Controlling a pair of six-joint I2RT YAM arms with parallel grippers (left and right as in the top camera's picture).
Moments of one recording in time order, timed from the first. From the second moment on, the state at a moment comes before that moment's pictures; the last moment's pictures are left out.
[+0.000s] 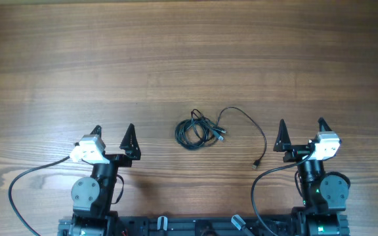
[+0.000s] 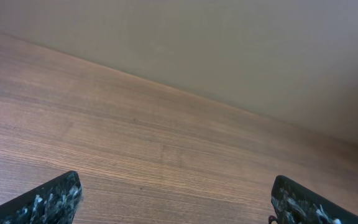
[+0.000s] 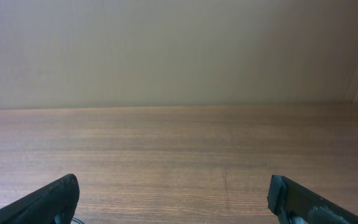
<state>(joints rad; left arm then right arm) -0.11 0.01 0.01 -0.07 -0.01 -0.36 0.01 0.02 0.01 0.00 -0.03 0.04</state>
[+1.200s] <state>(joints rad) -0.11 0.13 0.30 0.16 0.17 -0.36 0.01 0.02 0.01 0.00 -0.03 0.04</state>
